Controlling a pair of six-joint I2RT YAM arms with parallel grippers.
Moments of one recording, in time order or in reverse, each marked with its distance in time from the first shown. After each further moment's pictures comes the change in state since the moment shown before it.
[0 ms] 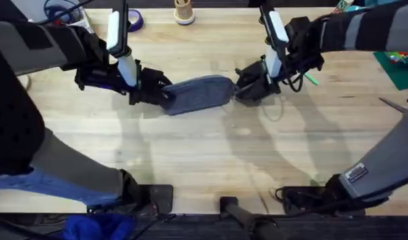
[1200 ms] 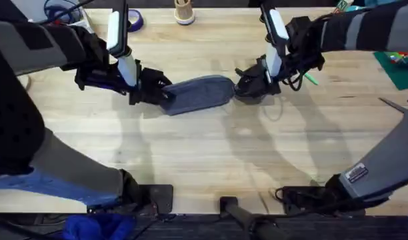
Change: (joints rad) left arm 0.000 0.000 0.000 0.000 0.000 0.000; right arm 0.000 -0.003 0.000 -0.002 -0.006 0.039
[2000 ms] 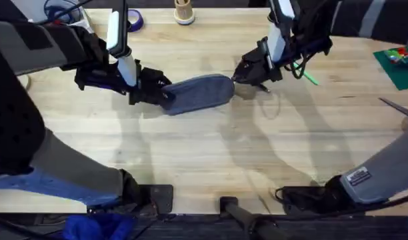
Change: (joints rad) left arm 0.000 0.000 0.000 0.004 0.000 0.000; right arm 0.028 -0.074 0.104 -0.065 0.008 0.041
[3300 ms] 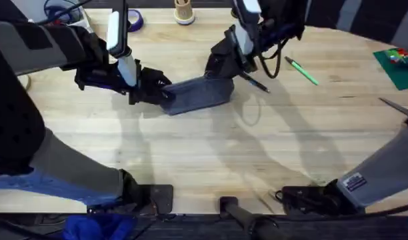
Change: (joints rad) left arm 0.000 0.000 0.000 0.005 -0.001 0.000; right arm 0.223 -0.001 0.163 -0.003 0.043 0.000
